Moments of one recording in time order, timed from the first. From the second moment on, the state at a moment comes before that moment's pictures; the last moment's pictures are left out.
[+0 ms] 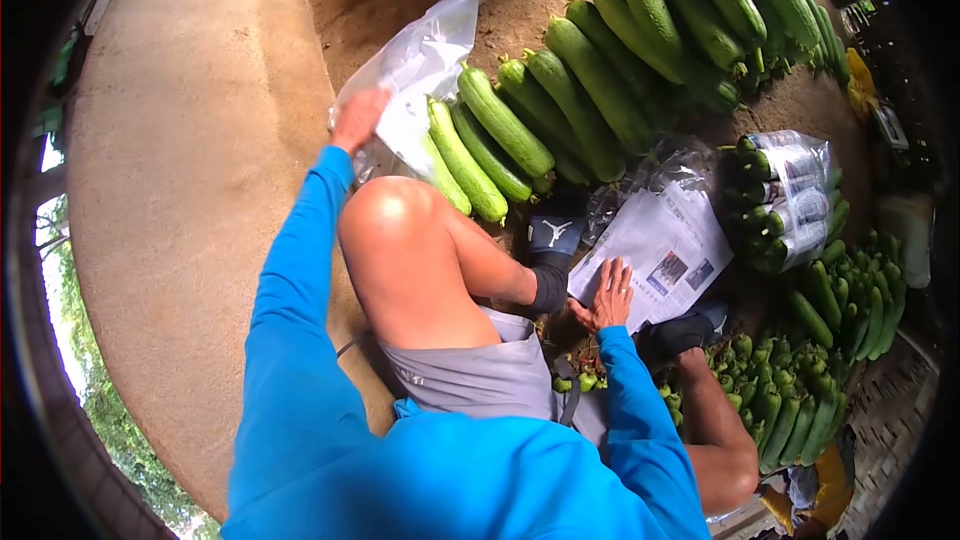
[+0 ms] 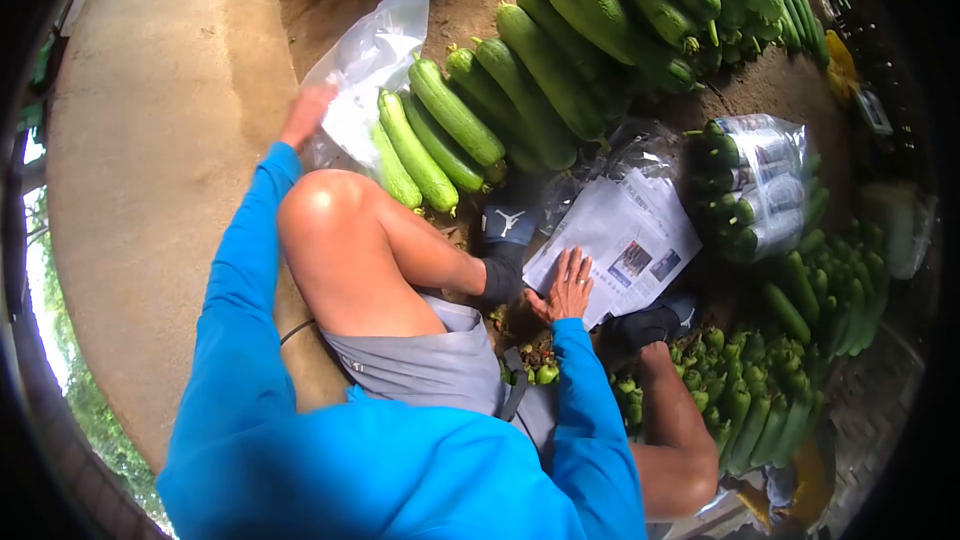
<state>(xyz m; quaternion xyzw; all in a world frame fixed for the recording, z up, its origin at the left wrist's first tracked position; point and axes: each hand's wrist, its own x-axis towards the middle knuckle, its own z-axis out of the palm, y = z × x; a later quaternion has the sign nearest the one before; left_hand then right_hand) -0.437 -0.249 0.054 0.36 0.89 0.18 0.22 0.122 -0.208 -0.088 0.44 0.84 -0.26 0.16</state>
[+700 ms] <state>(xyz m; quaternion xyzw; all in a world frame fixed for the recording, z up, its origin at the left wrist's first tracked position) -0.504 -0.274 0.174 0.35 0.91 -0.12 -0.16 0.148 -0.167 -0.103 0.40 0.89 -0.20 0.06</state>
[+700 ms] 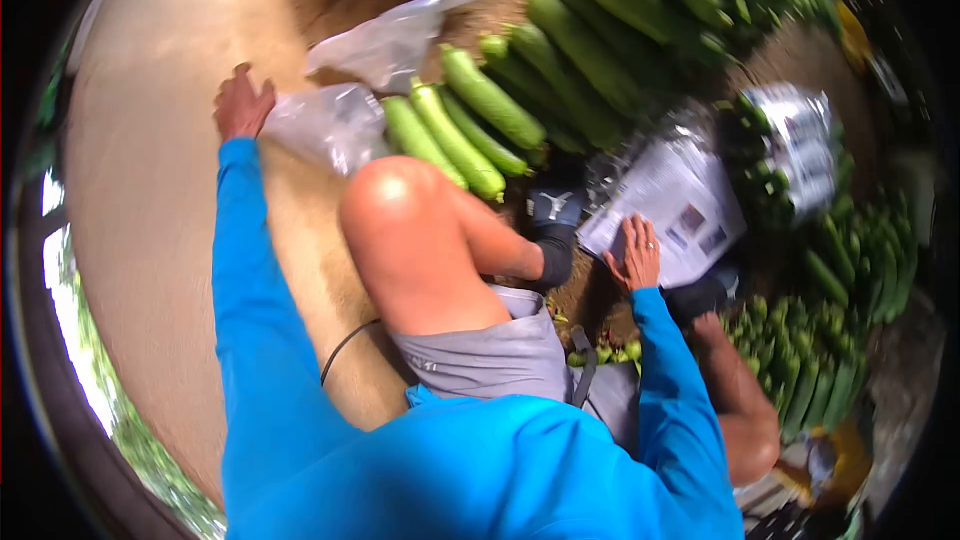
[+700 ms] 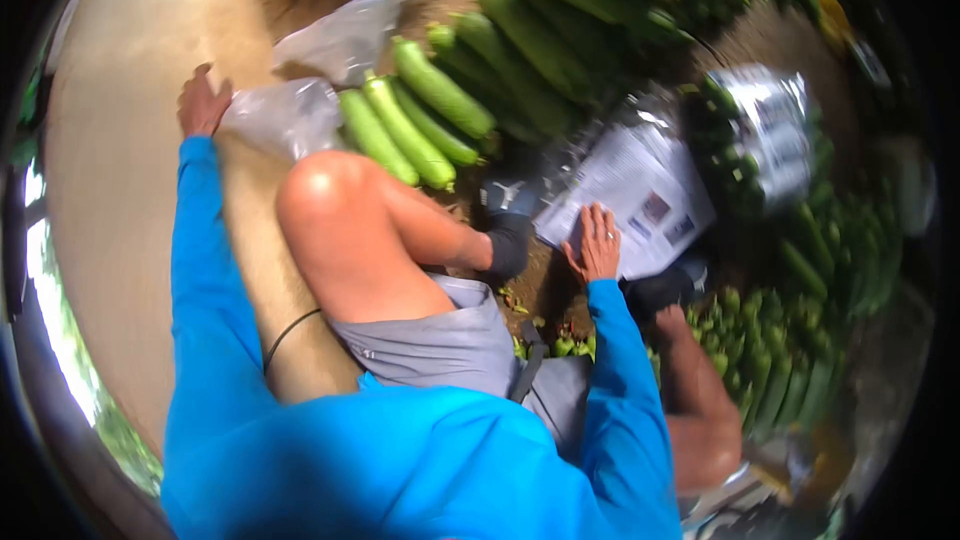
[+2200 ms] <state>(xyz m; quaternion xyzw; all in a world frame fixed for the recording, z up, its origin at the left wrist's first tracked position) -0.421 -0.207 0.054 0.54 0.81 0.11 0.20 0.150 -0.133 -0.042 0.26 0.91 -0.32 0.10</state>
